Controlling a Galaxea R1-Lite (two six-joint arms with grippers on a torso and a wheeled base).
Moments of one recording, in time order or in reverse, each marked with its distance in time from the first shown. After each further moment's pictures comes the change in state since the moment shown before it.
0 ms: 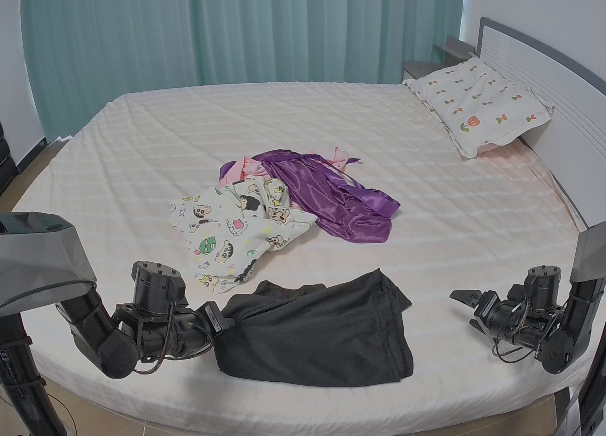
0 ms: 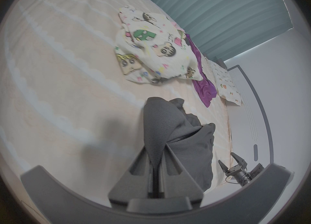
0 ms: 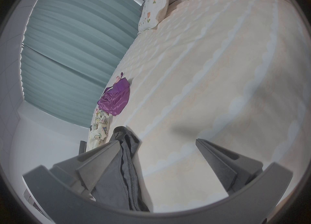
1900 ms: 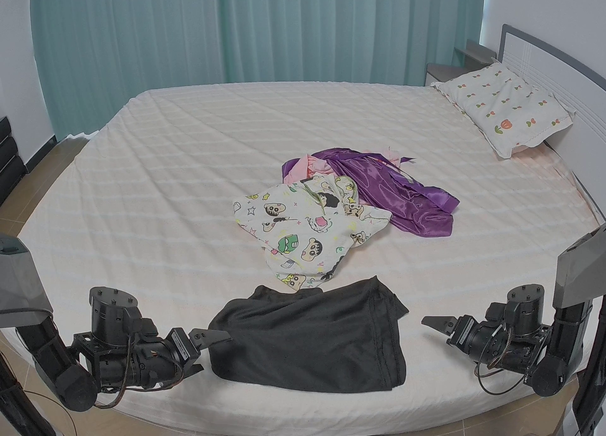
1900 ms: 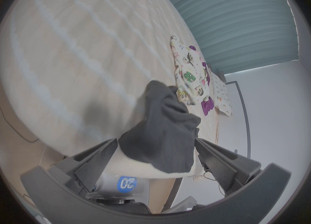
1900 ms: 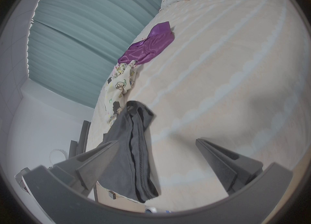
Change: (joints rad) left arm 0.017 -0.172 0.316 -0.155 -0.113 -0.161; right arm 0.215 0.025 0.090 -0.102 -0.063 0.003
